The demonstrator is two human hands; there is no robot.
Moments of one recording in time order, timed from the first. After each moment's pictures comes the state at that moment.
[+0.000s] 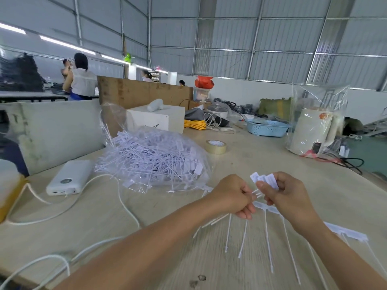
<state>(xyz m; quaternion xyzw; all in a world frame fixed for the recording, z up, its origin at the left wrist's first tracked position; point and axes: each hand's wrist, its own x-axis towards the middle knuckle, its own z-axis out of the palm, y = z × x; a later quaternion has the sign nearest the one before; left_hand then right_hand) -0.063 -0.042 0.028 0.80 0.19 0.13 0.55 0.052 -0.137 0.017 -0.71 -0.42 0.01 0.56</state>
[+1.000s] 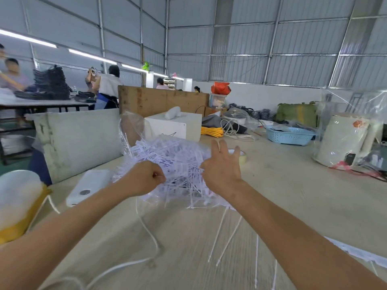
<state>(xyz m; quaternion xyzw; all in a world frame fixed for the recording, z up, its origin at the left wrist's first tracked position) -0.206 0.131 0.037 0.88 0.40 0.20 0.15 -0.035 0.030 0.061 -0.78 -0.57 -0.27 -0.03</state>
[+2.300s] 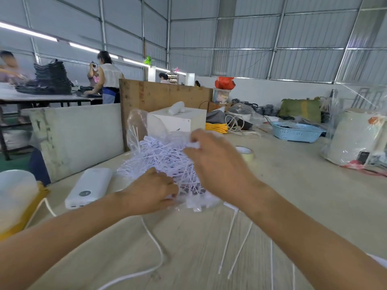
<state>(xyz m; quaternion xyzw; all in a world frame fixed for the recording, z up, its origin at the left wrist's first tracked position) -0.206 0.137 0.012 0.96 0.15 0.12 -0.22 -0.068 0.008 0.088 -0.60 -0.72 -0.32 0.10</state>
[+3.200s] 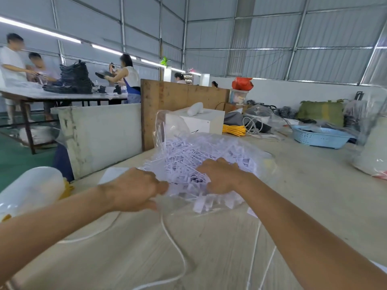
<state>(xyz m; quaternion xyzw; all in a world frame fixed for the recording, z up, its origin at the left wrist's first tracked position) -0.268 0.160 0.023 0.94 0.27 -0.01 -0.23 -0.036 0.111 0.047 -0.70 -0.71 -0.03 -0.05</state>
